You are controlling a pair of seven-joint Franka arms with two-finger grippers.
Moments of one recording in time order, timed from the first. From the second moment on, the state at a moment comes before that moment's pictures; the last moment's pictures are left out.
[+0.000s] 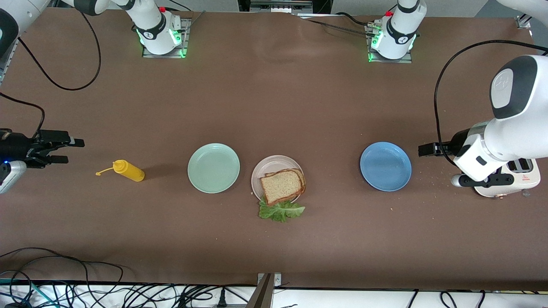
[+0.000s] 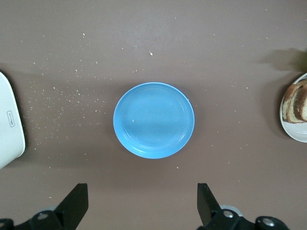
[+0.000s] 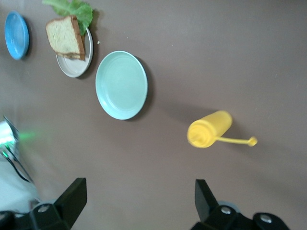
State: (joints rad) left arm -0.12 0.39 0.06 -1.32 -0.09 1.51 -0.13; right arm 0.33 0.68 -0.87 -1.13 0.87 1.19 -0.67
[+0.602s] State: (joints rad) left arm -0.12 0.26 0.06 -1.54 -0.09 1.65 -0.13; right arm 0.44 0.60 -0.83 -1.10 0.57 1.20 -0.23
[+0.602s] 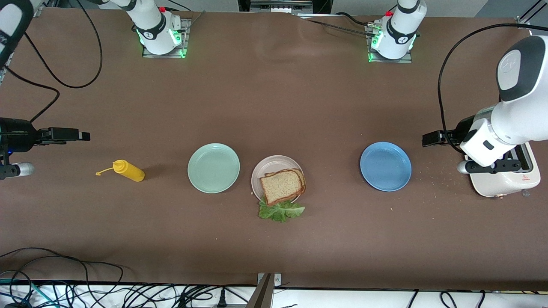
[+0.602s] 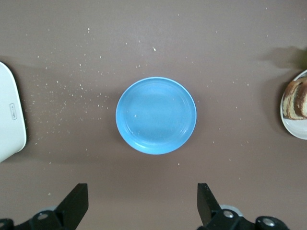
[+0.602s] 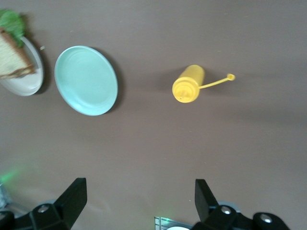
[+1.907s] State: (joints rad) left arm -0.12 0.01 0.04 -1.74 -0.04 1.67 -0.14; right arm -0.04 0.16 -0.01 -1.43 -0.01 1.60 0.02
